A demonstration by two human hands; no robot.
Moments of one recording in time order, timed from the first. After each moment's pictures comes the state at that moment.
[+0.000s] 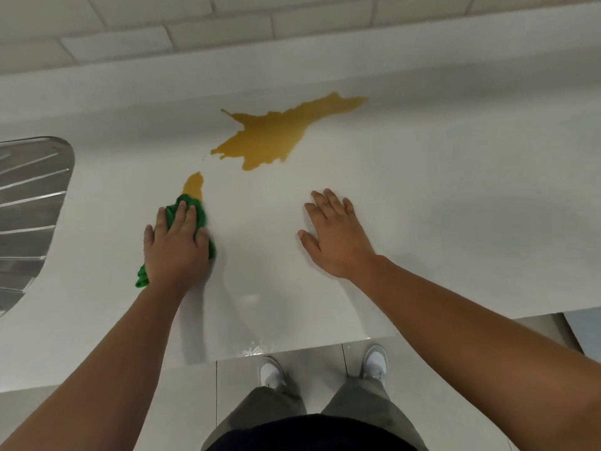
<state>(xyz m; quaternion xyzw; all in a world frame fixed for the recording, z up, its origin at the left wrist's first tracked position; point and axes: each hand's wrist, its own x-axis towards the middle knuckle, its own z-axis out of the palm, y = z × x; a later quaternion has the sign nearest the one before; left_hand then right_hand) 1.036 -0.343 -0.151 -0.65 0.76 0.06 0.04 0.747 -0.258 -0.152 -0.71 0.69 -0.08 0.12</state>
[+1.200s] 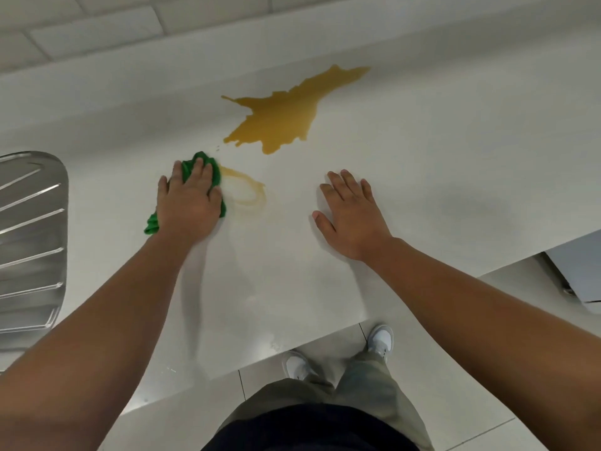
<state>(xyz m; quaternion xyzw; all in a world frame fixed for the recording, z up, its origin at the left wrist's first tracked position) 1.069 -0.452 -0.151 -0.51 0.86 0.04 0.05 0.828 -0.262 -0.154 -0.61 0.78 -0.07 0.09</state>
